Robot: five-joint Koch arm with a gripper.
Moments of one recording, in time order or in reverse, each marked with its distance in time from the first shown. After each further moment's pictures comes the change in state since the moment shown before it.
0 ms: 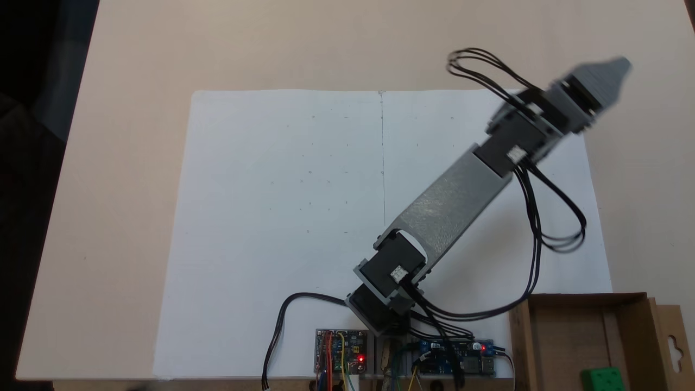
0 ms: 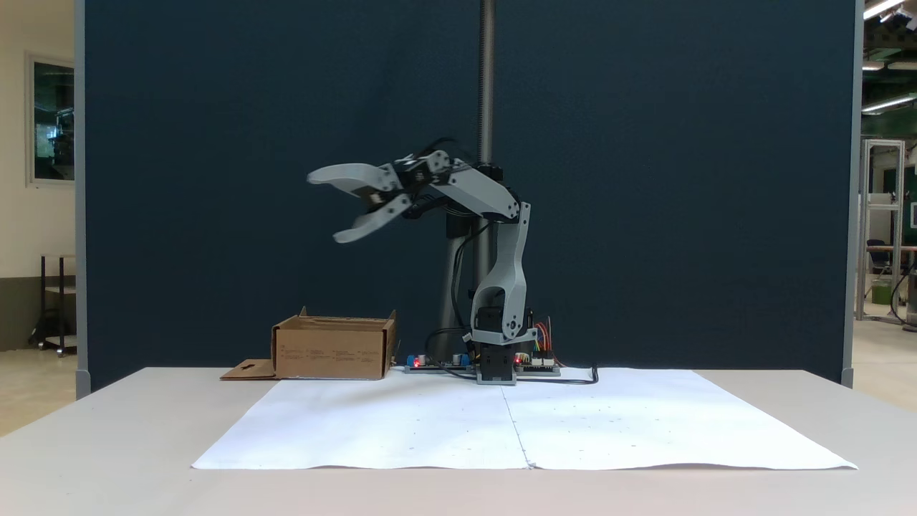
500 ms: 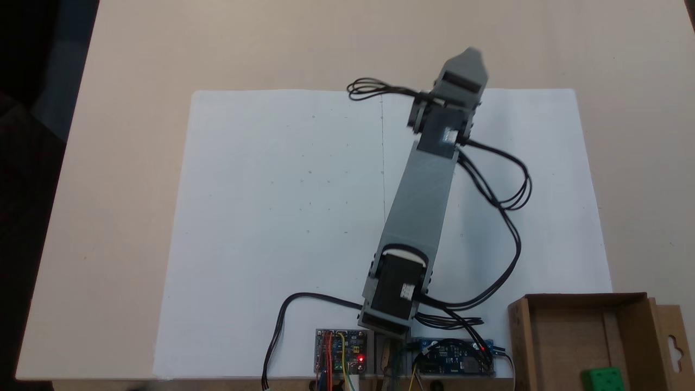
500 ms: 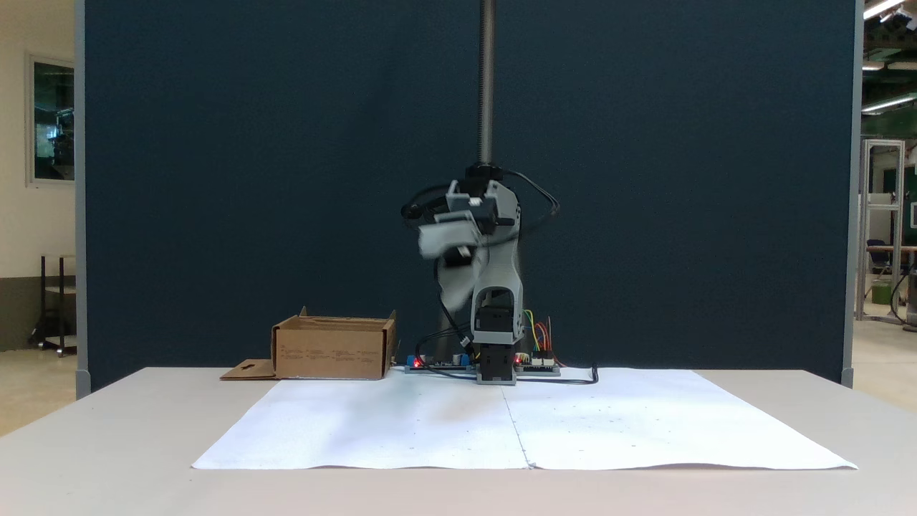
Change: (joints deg) arm -27.5 5.5 24.9 -0.3 0.0
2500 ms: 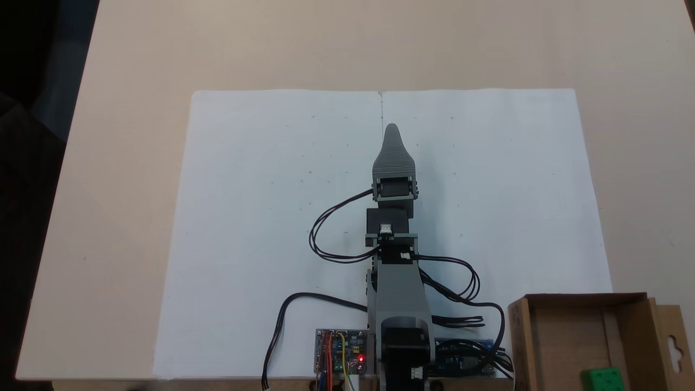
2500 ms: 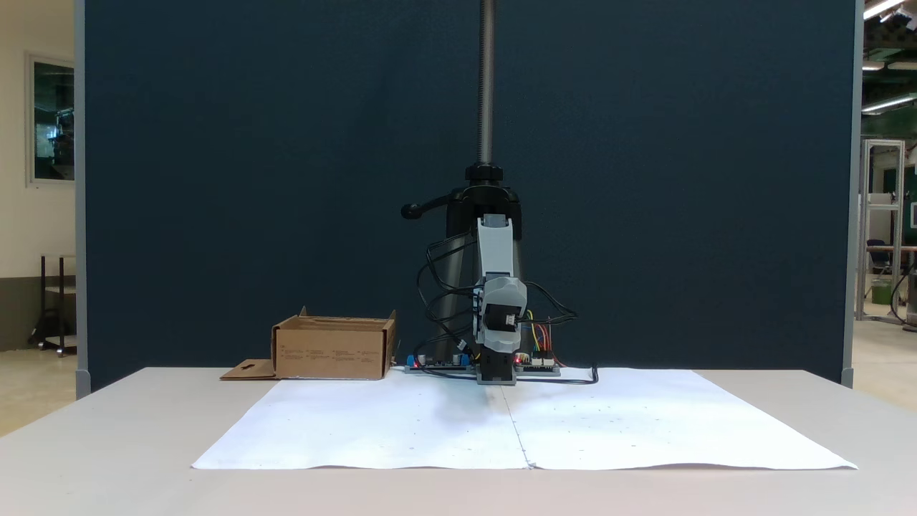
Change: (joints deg) arm -15.3 24.0 72.9 -88.7 -13.3
